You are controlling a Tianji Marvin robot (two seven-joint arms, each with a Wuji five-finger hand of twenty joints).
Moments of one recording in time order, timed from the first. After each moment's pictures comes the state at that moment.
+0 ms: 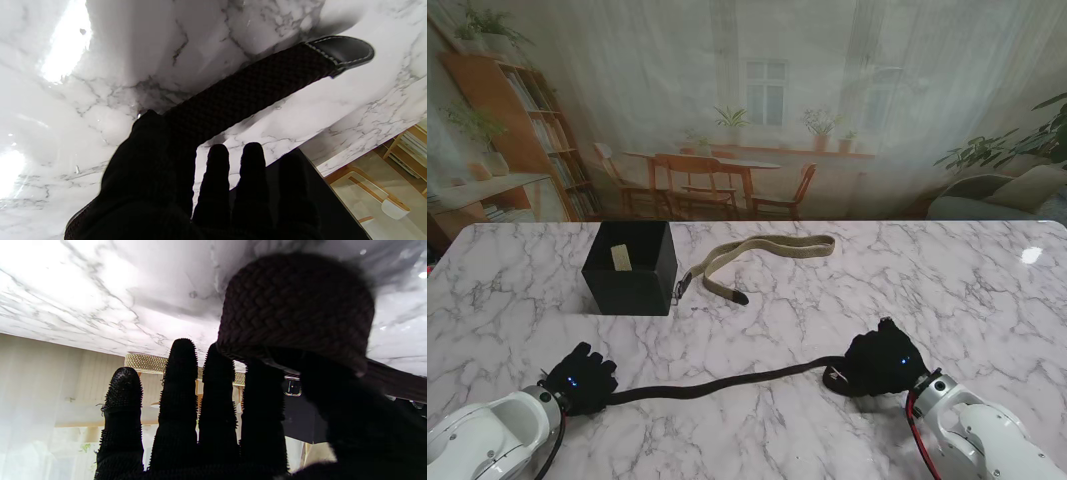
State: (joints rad) left arm 1.93 -0.99 -1.50 -1.83 1.56 -0.34 -0.26; right arm -1.69 -0.99 1.30 -1.39 -1.34 -0.35 -0.45; left_hand 1.07 -0.25 0.08 -0.01 0.71 0.08 0.75 0.77 0.53 0.12 0.24 0.39 0.46 0.17 0.26 0.53 0.11 0.21 0.74 0.55; right_hand 0.37 -0.46 0.92 -0.20 0.96 -0.17 0.91 0.28 0.95 -0.02 0.54 0.38 0.89 0.03 0.42 0.42 0.33 0.32 1.09 0.43
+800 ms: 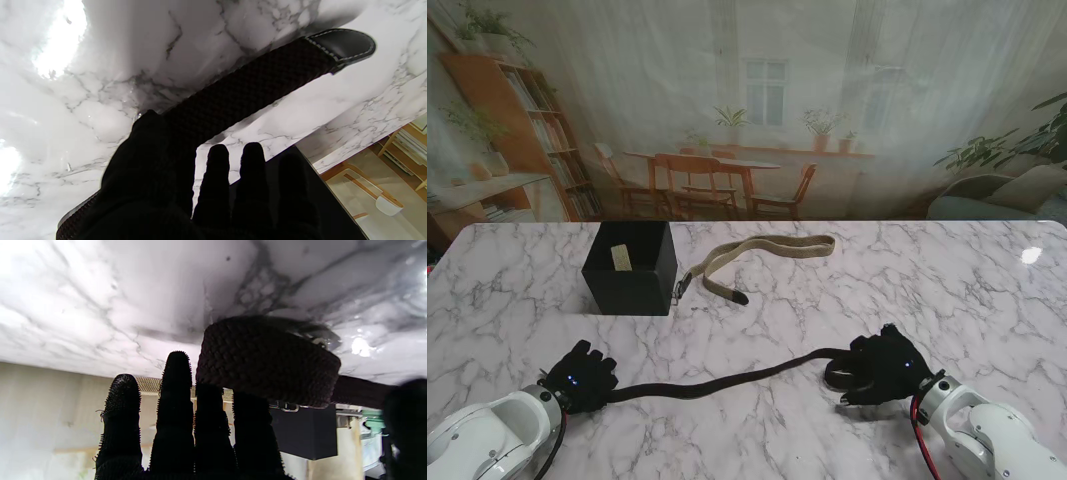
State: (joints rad) left arm 1.93 -0.99 -1.49 -1.82 1.56 -0.32 -0.24; right arm -1.72 -1.00 1.35 -1.42 -1.32 -0.40 -0.33; left_hand 1.07 -0.25 0.08 -0.01 0.71 0.08 0.75 0.77 0.53 0.12 0.24 0.39 0.46 0.17 0.26 0.53 0.10 0.21 0.74 0.55; right_hand 0.06 -0.44 0.68 -0.11 0.81 -0.01 0.61 0.48 0.70 0.08 0.50 0.35 0.74 0.07 0.43 0.42 0.25 0.33 1.02 0.44
